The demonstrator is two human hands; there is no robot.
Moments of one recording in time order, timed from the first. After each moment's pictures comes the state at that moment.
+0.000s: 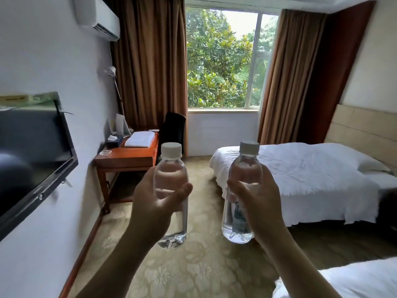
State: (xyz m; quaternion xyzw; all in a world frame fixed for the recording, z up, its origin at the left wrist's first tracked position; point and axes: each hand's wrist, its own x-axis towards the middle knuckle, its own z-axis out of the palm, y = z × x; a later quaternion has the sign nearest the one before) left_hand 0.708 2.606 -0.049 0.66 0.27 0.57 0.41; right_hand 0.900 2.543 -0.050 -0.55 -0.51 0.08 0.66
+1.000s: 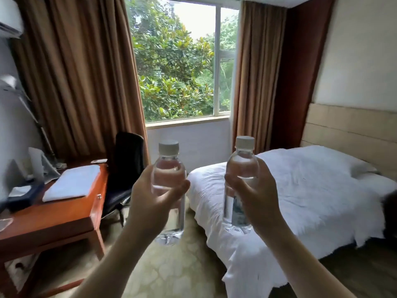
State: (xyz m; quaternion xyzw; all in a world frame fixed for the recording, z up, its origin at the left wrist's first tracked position) left_hand 1.029 3.161 -0.045 0.69 0.19 0.53 0.46; right_hand 1.206 3.058 -0.048 -0.58 -0.47 -0.03 0.67
